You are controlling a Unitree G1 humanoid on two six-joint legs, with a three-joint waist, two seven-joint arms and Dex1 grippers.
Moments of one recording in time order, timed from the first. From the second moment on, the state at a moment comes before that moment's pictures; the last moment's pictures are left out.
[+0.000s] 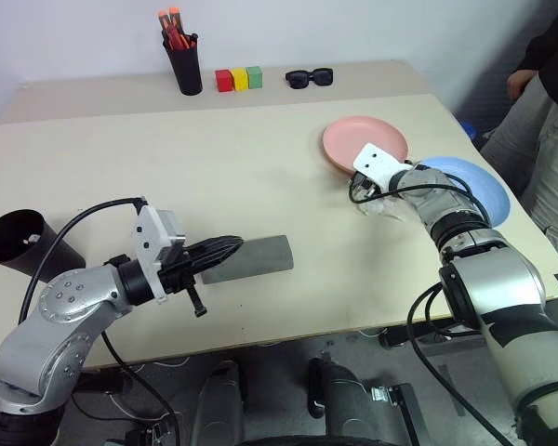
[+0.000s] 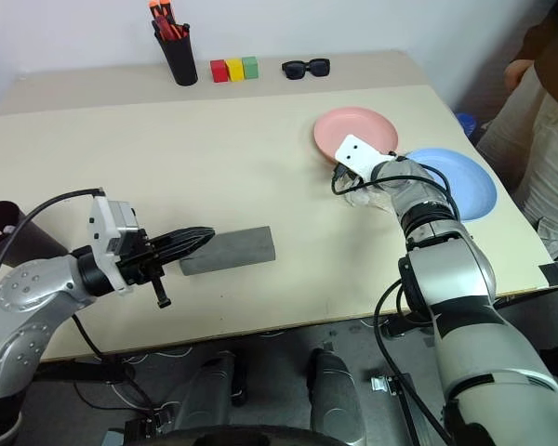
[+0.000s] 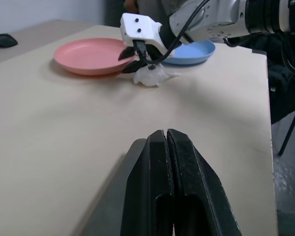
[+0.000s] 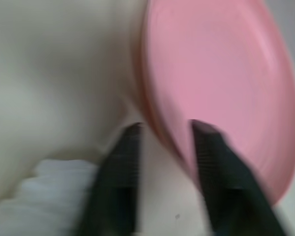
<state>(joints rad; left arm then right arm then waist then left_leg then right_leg) -0.04 0.69 0.18 -0.67 -0.66 0.58 -0.74 -1.18 -0.44 0.21 1.35 -0.37 -0.12 0.47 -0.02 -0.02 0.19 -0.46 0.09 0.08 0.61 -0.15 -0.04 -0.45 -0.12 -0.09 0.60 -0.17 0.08</state>
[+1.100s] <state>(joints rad) -0.05 0.70 0.18 -0.67 -0.67 0.59 -0.74 -1.19 -0.56 0.17 1.20 -0.29 -0.35 0.73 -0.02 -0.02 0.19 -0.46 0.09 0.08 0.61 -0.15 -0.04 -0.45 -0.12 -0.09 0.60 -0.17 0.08</state>
